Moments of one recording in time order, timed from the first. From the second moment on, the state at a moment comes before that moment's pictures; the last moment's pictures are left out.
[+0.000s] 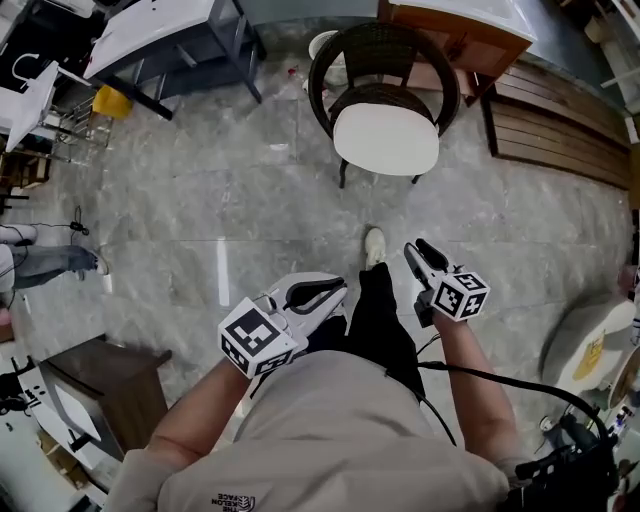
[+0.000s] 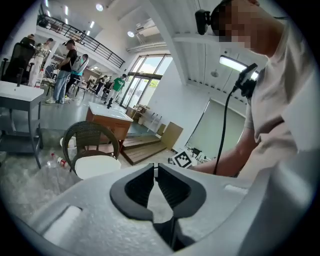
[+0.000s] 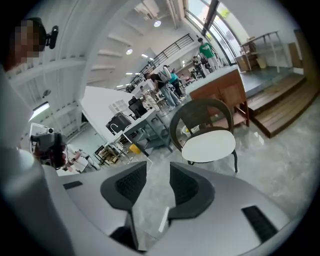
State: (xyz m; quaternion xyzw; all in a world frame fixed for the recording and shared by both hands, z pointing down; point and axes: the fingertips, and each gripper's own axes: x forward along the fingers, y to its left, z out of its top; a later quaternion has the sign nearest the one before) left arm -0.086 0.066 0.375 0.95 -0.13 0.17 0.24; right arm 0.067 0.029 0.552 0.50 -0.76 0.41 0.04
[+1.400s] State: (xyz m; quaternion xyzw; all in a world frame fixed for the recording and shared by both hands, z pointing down) left arm 0.048 -0.202 0.518 0.91 -0.14 0.20 0.34; right arm 0.183 -0.231 0.967 0.54 -0.42 0.71 -0.17
